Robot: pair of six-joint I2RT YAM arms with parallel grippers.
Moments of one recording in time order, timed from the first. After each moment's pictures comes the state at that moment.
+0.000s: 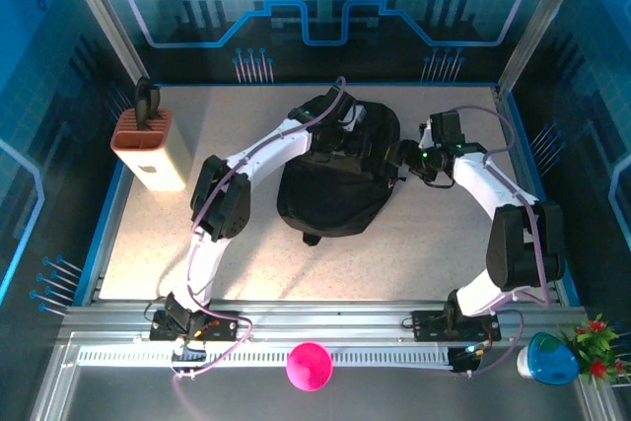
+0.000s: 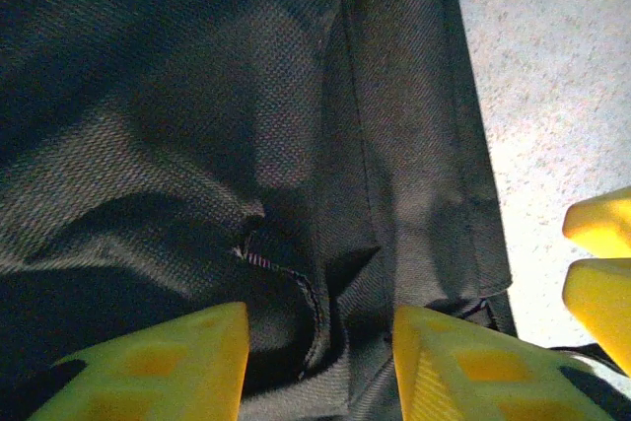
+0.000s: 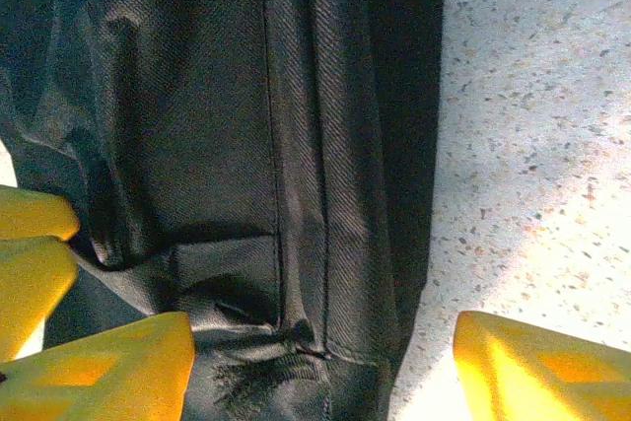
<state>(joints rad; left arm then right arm) -0.60 2.24 2.02 -0.71 0.27 -0.40 0.09 1.58 1.09 -0.48 -0.35 0.54</state>
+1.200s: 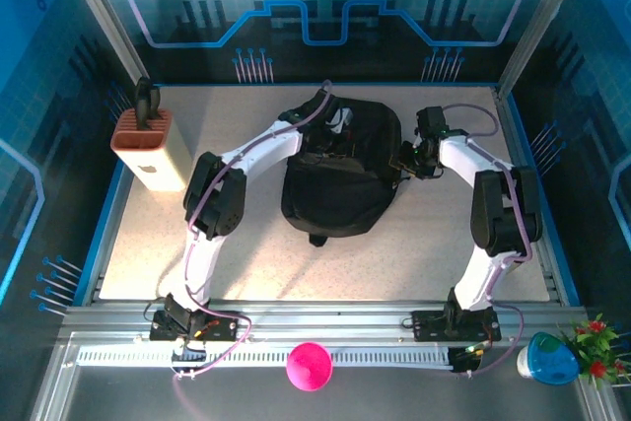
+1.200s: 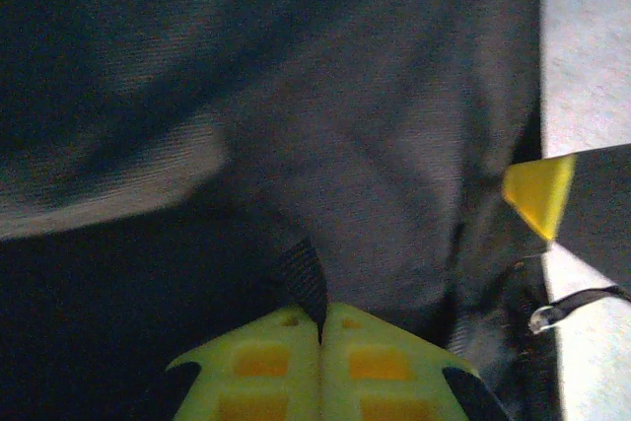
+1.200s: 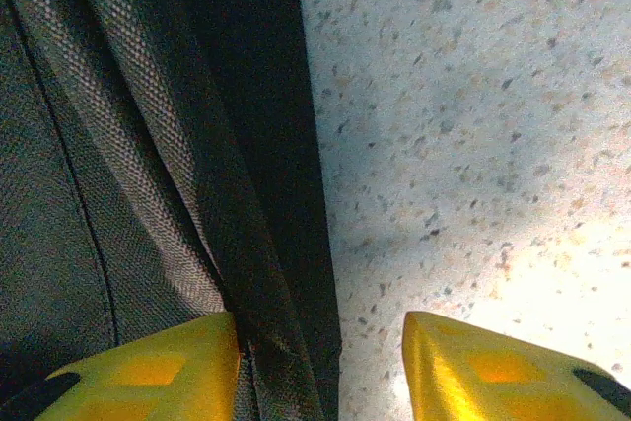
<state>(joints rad) -0.53 2.18 1.85 -0.62 0.28 -0.46 0.10 1.84 1.26 -0.59 -0.16 0.53</state>
